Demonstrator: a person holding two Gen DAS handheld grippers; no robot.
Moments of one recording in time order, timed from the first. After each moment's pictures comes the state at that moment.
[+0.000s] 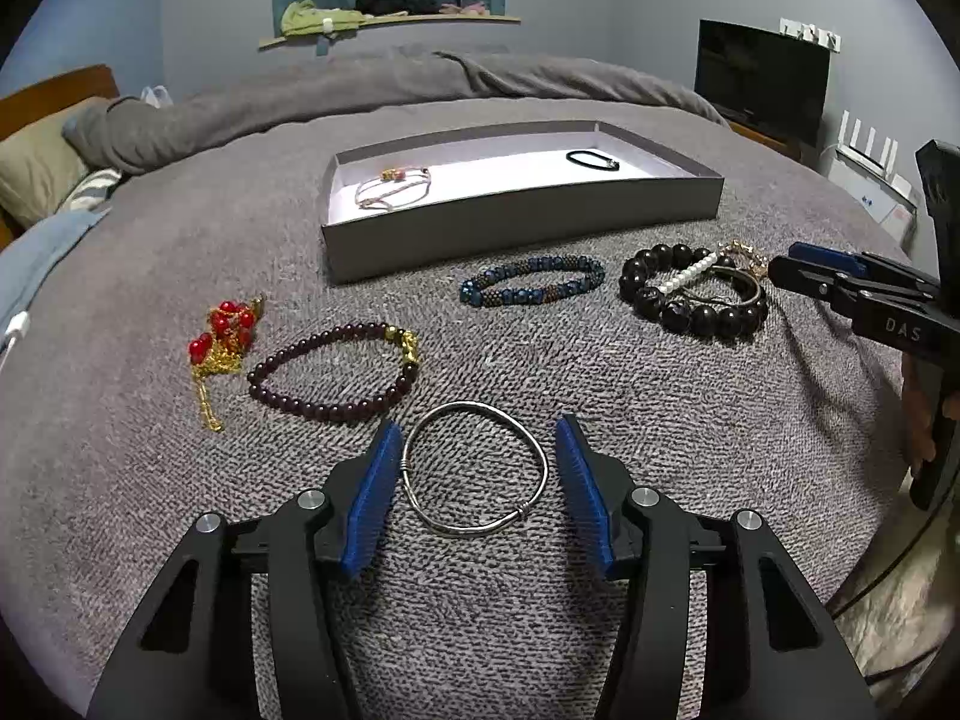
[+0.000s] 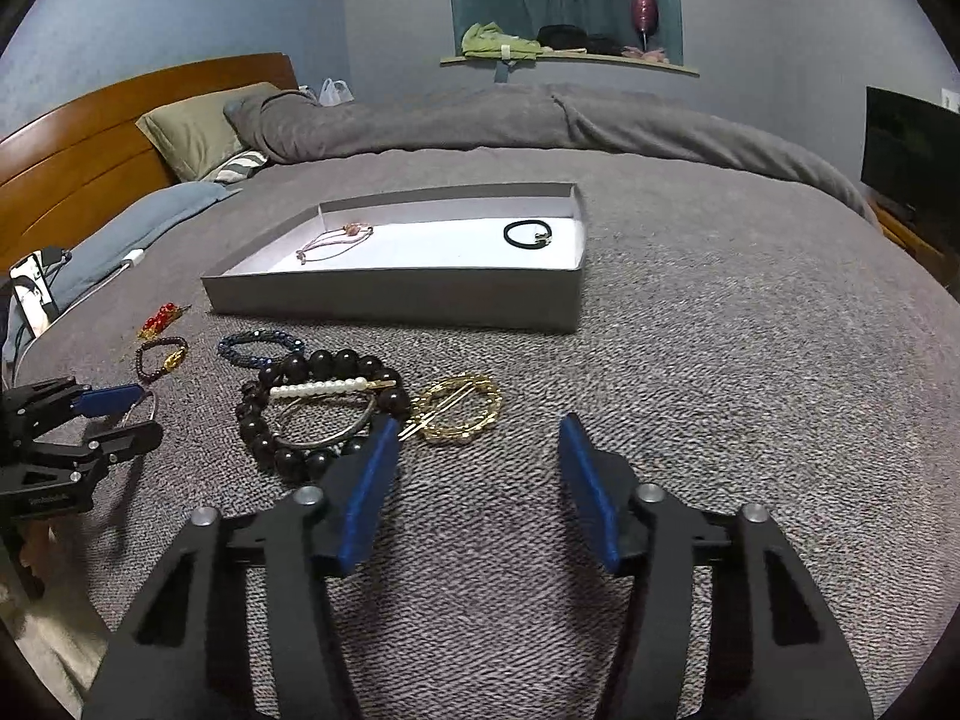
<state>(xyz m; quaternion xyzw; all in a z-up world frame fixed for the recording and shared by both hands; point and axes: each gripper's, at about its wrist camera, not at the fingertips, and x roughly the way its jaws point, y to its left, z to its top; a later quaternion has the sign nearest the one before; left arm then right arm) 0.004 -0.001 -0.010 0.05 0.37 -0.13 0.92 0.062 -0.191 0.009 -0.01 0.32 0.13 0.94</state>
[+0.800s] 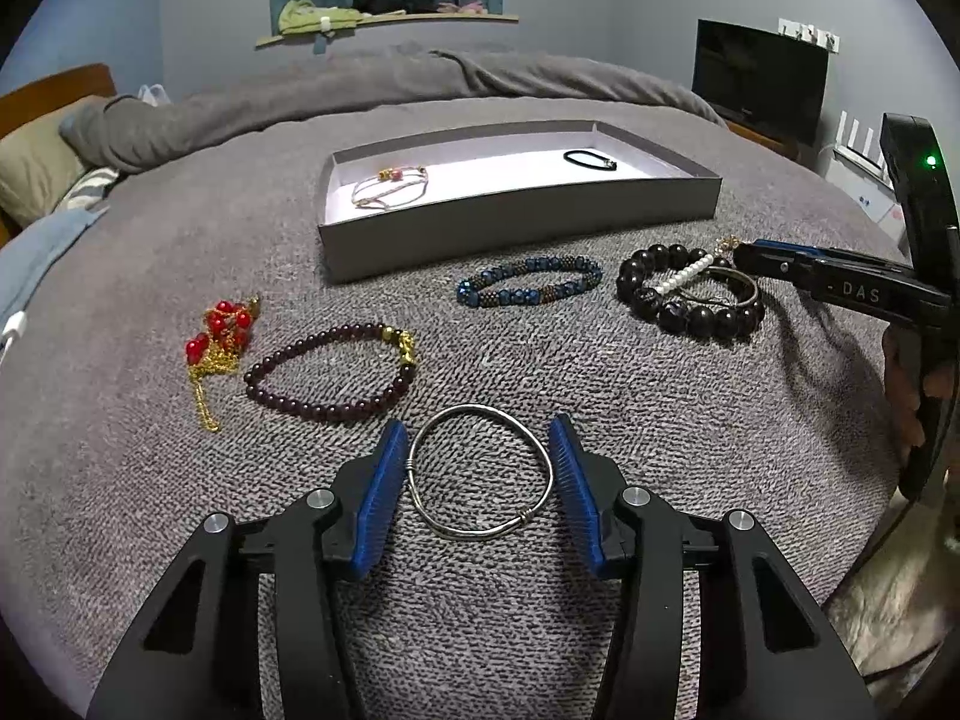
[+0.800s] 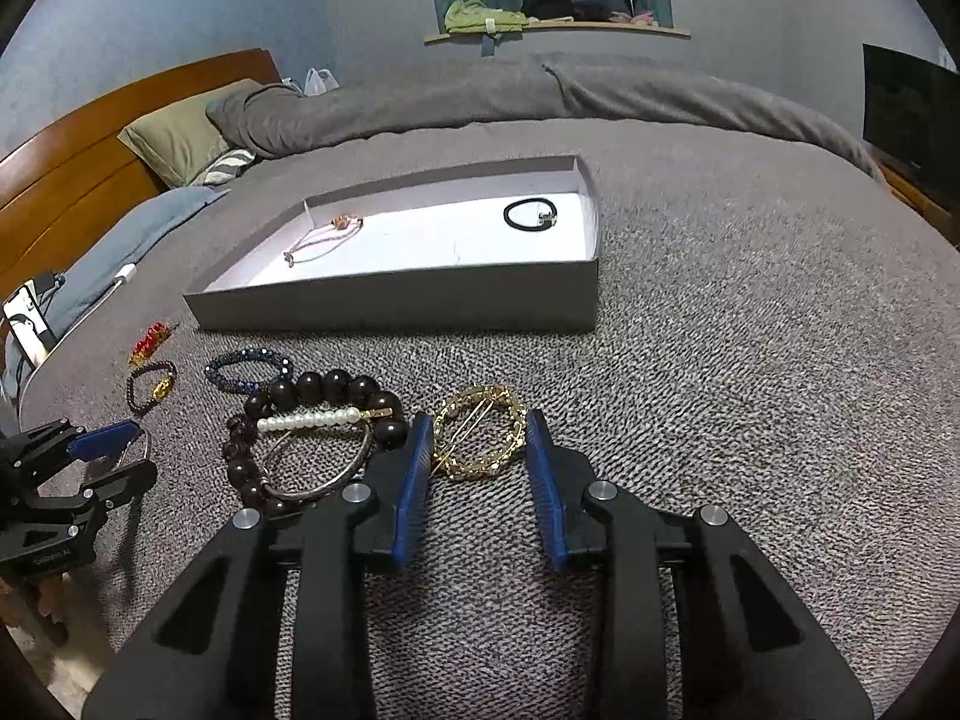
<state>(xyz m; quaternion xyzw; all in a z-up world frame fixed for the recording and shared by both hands) 0.005 0.000 -0.010 0.05 0.37 -0.13 0.92 0.083 -0.189 0.006 0.02 0.35 0.13 0.93</state>
